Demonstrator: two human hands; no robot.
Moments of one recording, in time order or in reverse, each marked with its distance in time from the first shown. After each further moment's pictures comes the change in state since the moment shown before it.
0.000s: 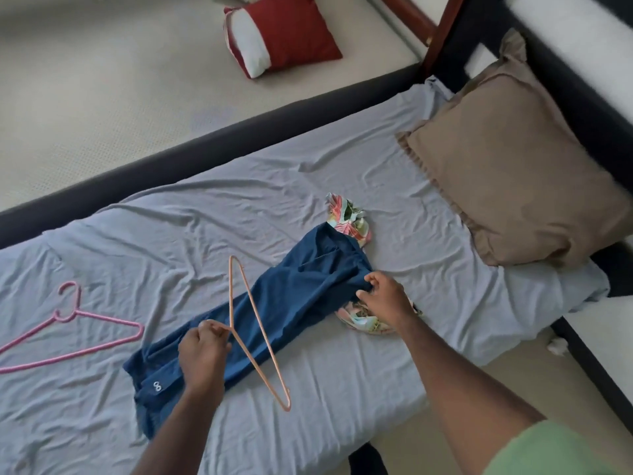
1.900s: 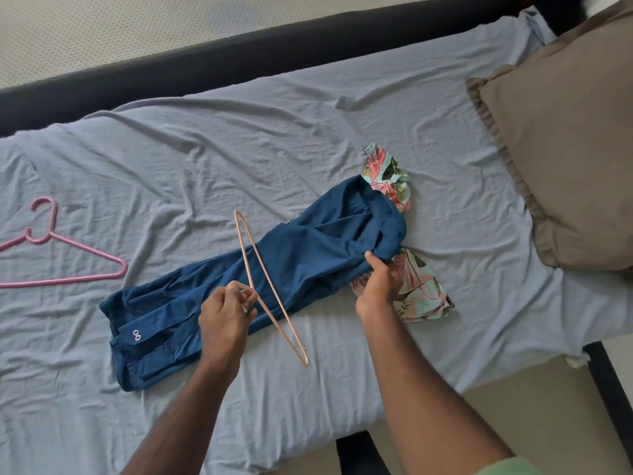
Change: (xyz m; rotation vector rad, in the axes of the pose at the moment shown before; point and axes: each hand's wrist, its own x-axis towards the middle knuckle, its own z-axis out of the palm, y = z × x) left_hand 0.010 -0.036 0.043 -0.006 -0.091 -0.005; right_hand 0.067 0.001 0.130 1.224 0.364 0.437
